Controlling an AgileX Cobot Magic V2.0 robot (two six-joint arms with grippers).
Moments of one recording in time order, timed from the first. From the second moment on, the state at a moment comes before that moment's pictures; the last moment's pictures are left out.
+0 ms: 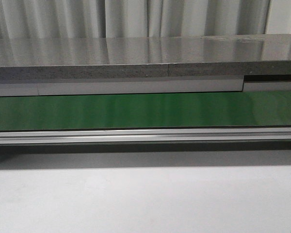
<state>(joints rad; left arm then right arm) -0.07 0.27 -0.31 -0.29 0.26 0.35 -0.04 0.42 -0.45 0.27 0.41 -0.29</state>
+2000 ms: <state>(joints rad) -0.07 0.27 -0.31 -0.29 0.26 0.35 0.12 -0.01 0.03 0.04 0.12 0.00</state>
